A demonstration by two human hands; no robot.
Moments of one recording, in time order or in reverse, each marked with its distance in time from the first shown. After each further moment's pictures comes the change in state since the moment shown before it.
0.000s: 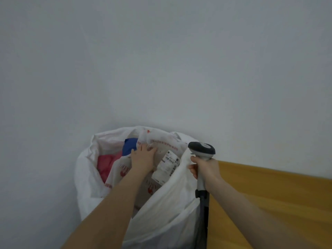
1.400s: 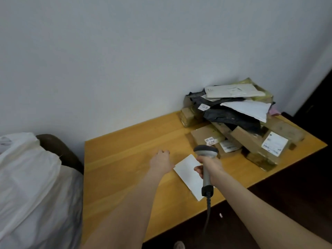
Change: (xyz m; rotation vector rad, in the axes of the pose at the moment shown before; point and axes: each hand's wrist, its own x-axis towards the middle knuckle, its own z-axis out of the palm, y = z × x) left_hand -0.233 0.538 0.069 -0.159 -0.281 0.660; right_hand -0.150 0.114 -0.514 0.194 0.605 0.279
